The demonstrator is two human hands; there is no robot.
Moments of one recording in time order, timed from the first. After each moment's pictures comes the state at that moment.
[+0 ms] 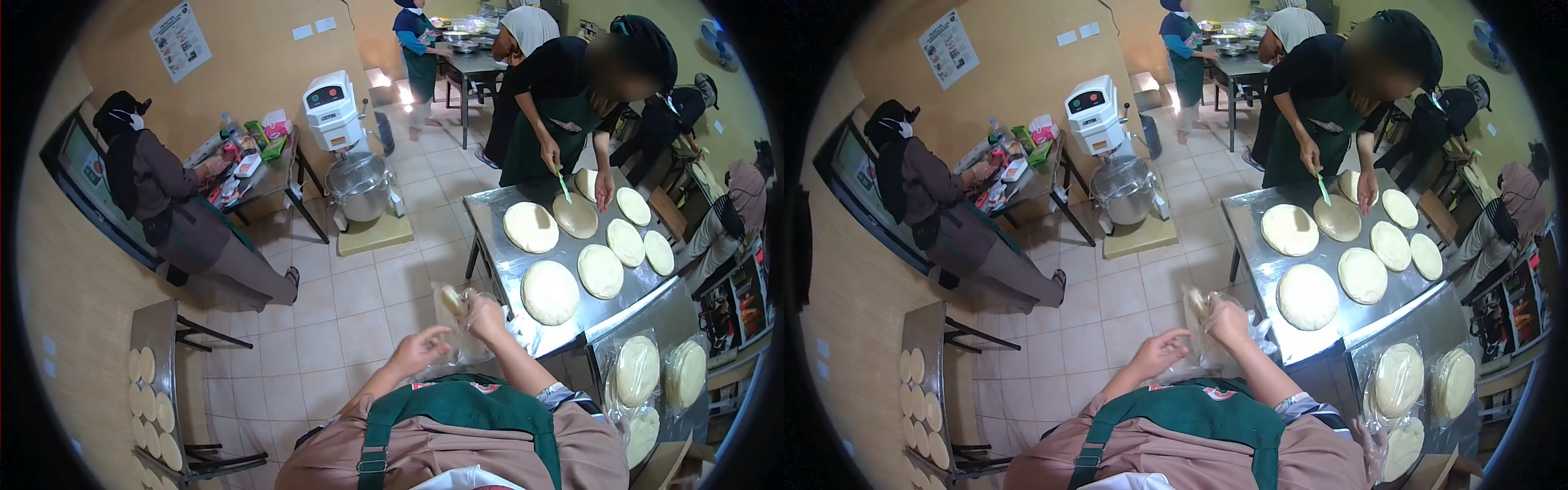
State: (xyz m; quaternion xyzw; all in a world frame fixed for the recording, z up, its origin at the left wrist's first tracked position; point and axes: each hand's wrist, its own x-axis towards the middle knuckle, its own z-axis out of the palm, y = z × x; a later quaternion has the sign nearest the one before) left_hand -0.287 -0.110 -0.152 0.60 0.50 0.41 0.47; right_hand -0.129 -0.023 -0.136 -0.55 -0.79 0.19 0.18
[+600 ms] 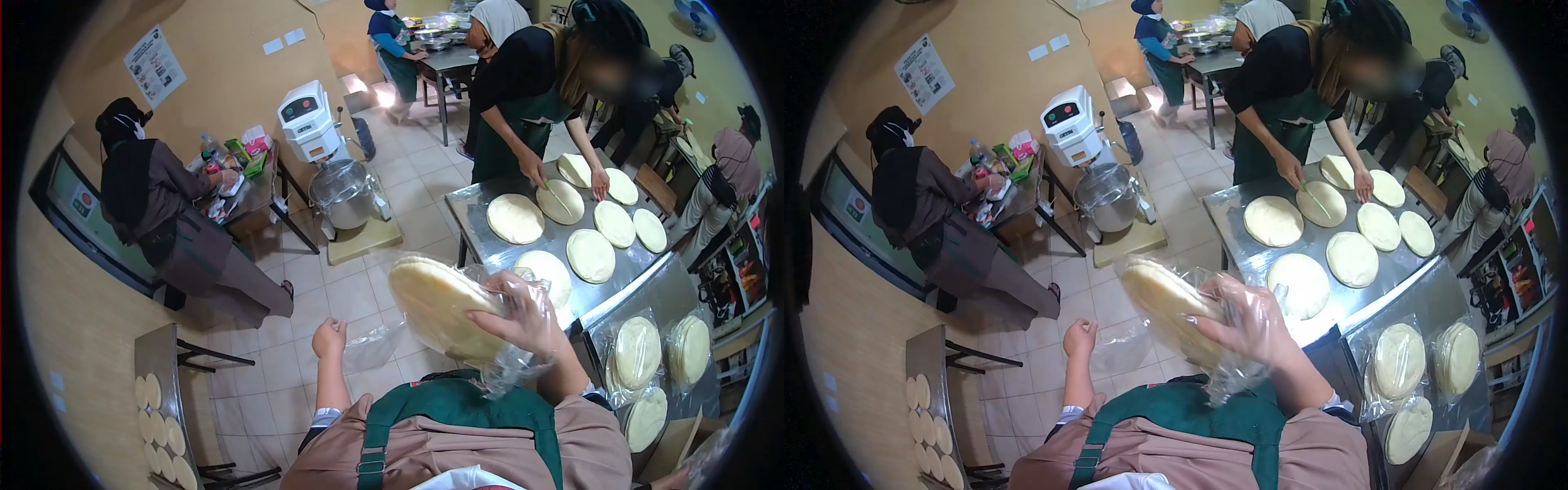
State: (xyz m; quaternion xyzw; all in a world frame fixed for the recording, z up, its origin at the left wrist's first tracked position) left_hand -0.421 -0.091 -0.189 0.44 0.89 0.13 0.08; right_hand -0.076 -0.063 0.028 -0.37 -0.80 0.27 0.40
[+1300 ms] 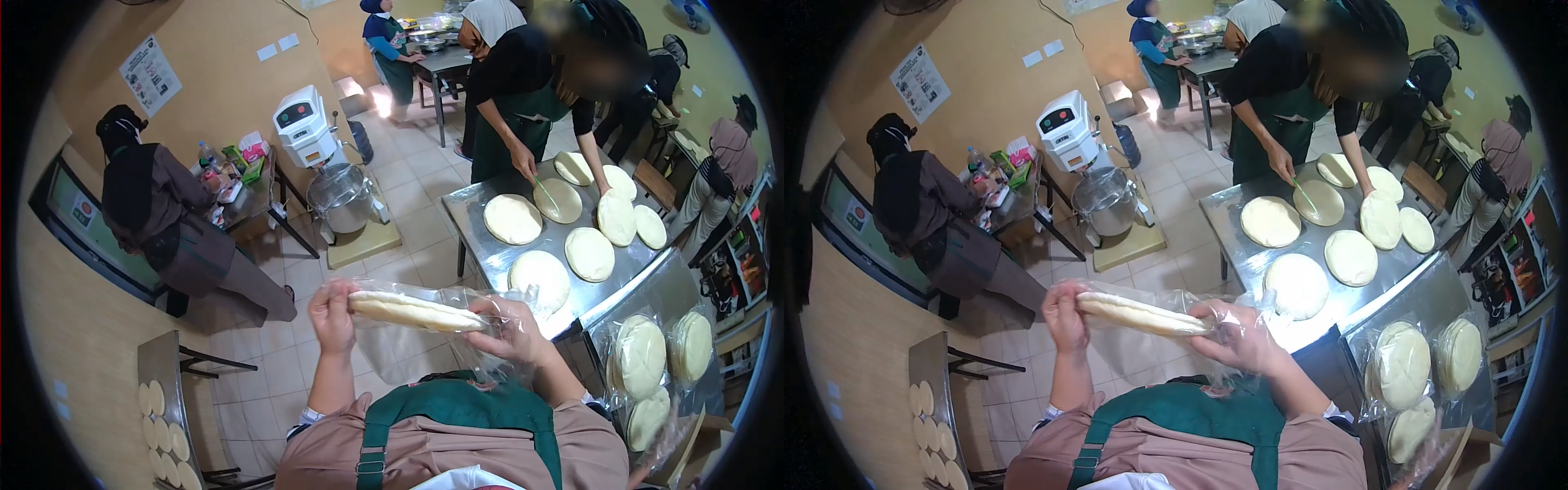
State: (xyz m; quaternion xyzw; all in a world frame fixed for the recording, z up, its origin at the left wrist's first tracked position) left_hand -0.322 -0.070 -0.028 0.42 0.38 0.73 0.37; right_hand -0.068 -0.068 -0.017 -0.36 -0.82 0.27 0.36
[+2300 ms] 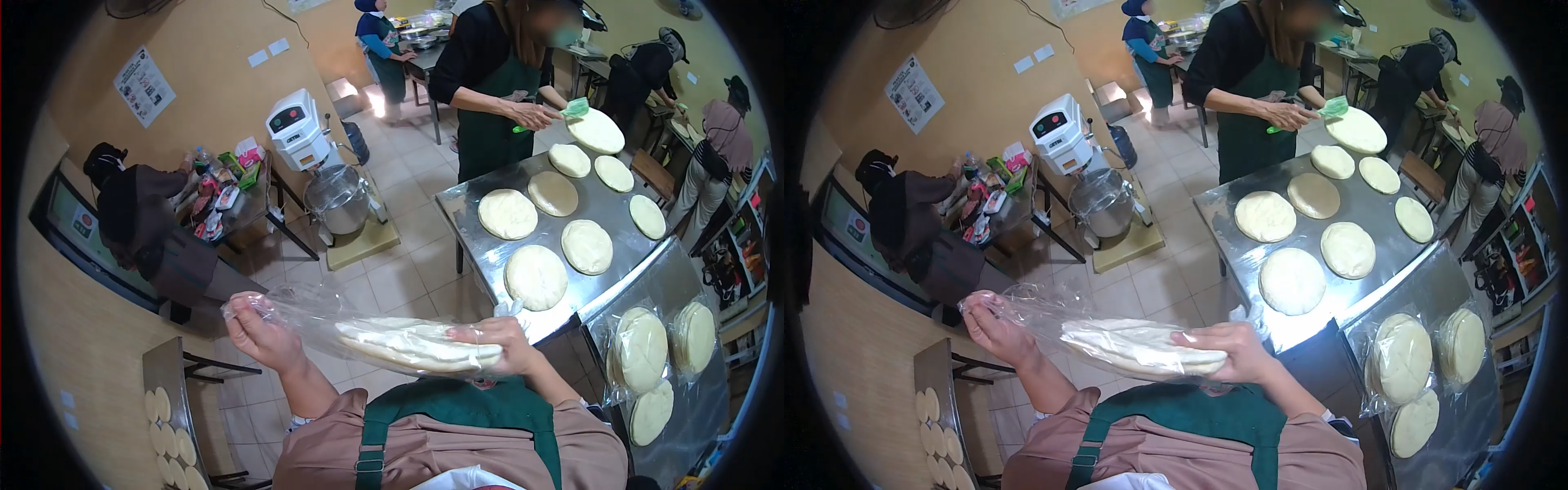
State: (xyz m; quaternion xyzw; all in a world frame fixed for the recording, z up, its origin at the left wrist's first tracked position) left_hand -0.331 -0.091 0.042 0.44 0.38 0.82 -0.03; right_hand -0.060 -0.074 -0.045 -0.21 -0.83 0.29 0.43
